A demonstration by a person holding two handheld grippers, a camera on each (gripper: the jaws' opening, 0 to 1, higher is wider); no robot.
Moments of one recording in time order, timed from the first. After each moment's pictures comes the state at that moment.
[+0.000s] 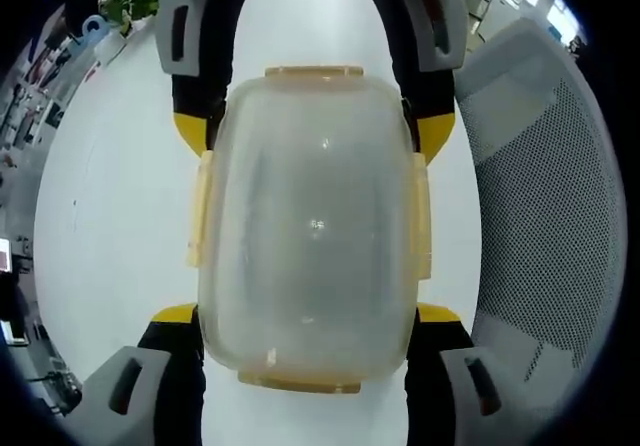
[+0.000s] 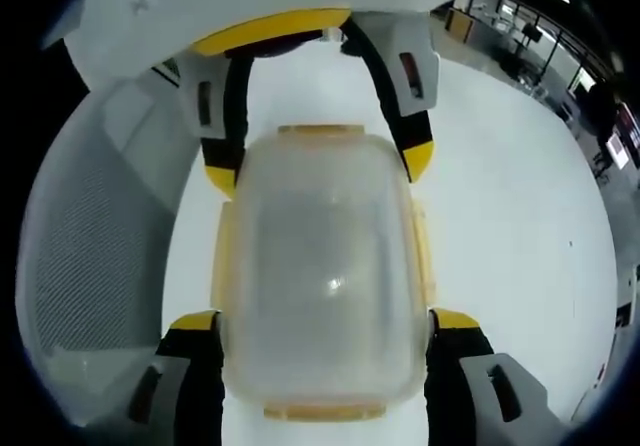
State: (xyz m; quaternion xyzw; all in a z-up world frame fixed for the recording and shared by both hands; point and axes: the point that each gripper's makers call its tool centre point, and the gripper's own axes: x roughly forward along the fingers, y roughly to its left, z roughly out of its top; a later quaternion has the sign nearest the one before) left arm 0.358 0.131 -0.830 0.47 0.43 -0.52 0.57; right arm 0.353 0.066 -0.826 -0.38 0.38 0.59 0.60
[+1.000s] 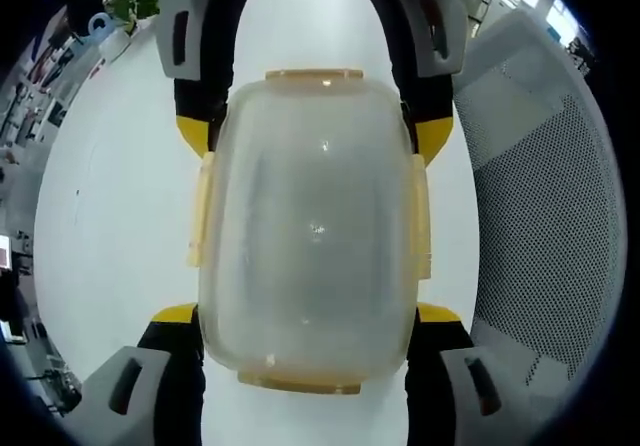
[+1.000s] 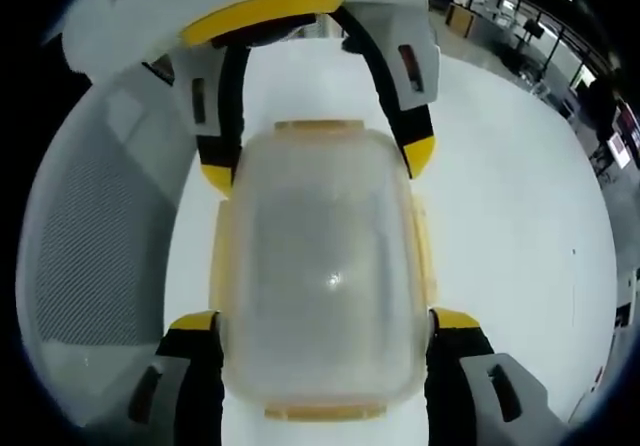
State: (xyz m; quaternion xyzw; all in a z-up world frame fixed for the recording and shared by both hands) left arm 0.356 0.148 -0.831 0.46 0.42 -0.52 0.58; right arm 0.351 0.081 -0.827 -0.39 0.39 0.59 0.59
